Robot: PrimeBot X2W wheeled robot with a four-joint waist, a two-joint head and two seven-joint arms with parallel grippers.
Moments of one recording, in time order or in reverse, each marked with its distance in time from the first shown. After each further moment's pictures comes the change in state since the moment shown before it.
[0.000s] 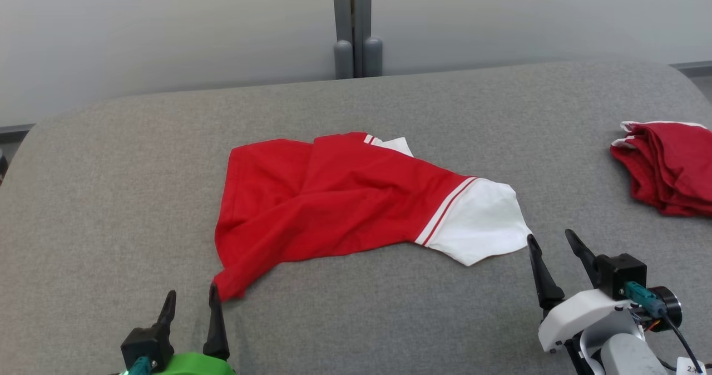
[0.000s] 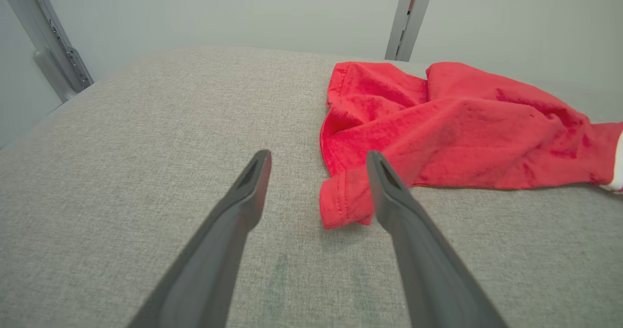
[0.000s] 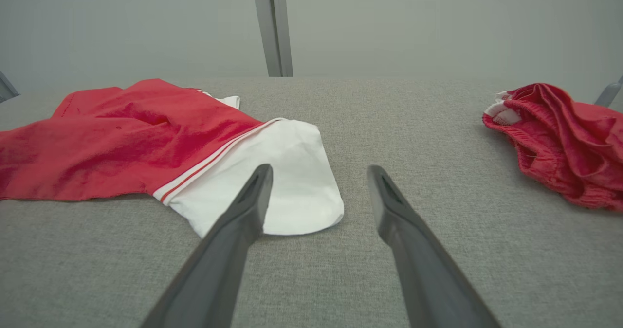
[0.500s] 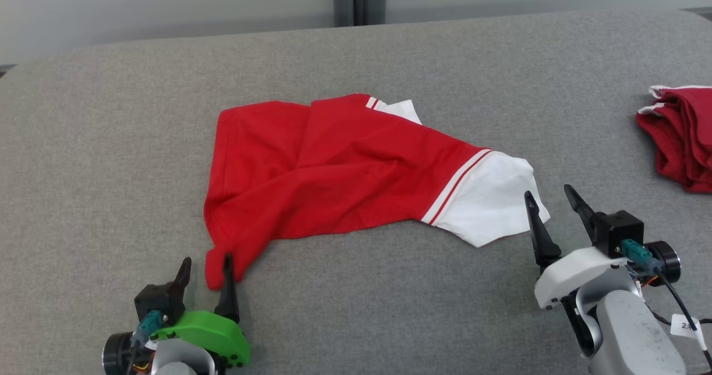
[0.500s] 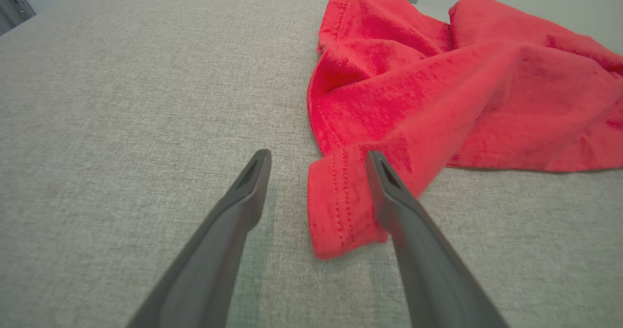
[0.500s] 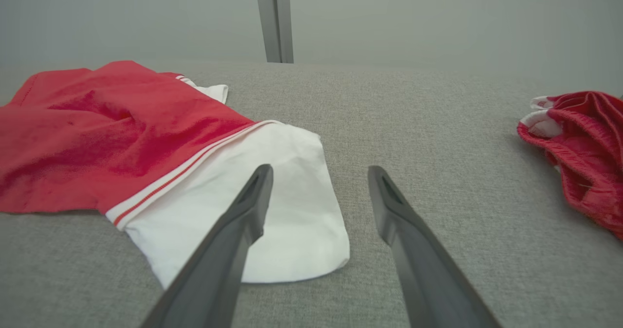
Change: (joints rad) left arm -0.185 0.000 -0.036 0.199 -0.036 -0.037 0.000; right arm -0.131 0.002 -0.012 0.037 -0.052 0.000 0.000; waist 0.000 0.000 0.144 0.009
